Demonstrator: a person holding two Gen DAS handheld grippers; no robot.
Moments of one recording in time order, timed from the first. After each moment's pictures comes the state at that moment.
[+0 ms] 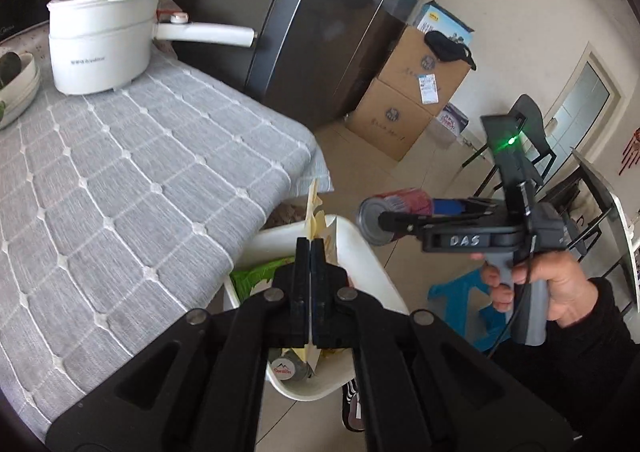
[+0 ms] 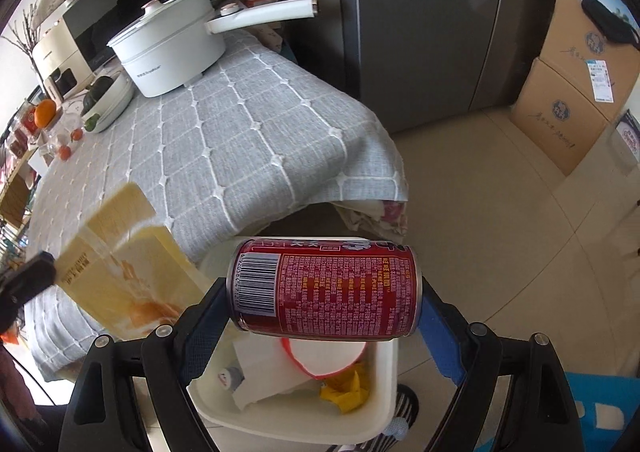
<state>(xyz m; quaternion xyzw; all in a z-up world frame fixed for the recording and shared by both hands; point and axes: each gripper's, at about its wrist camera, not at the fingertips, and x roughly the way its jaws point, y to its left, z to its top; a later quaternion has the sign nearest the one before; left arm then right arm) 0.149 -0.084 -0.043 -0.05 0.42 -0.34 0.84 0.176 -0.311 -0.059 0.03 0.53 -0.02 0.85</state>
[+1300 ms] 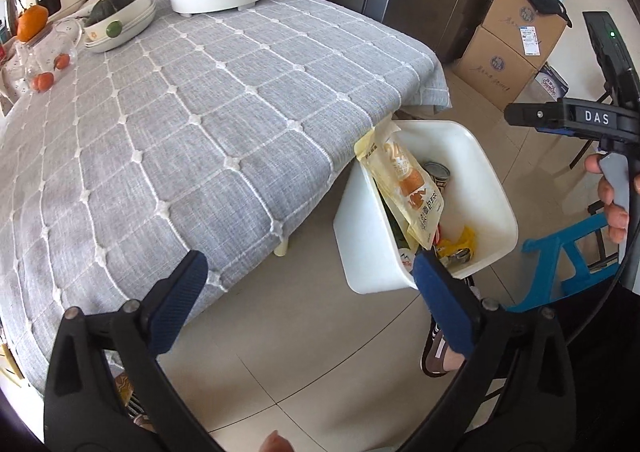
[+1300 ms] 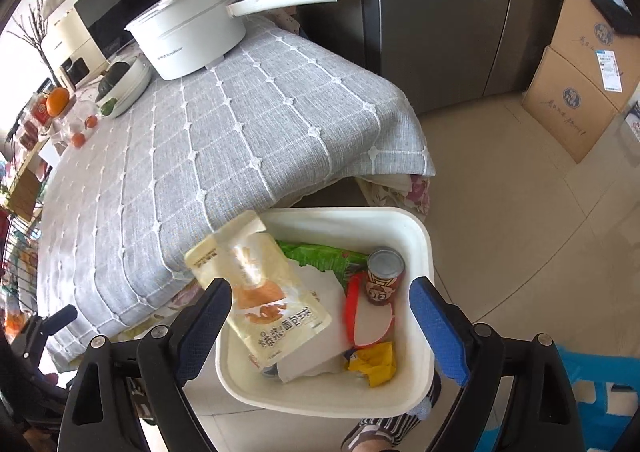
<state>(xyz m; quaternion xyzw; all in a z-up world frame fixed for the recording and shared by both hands) 0.079 -0.021 -0.080 0.03 0.49 -0.15 0.86 0.154 -0.273 -0.057 0.05 0.54 0.00 0.84</state>
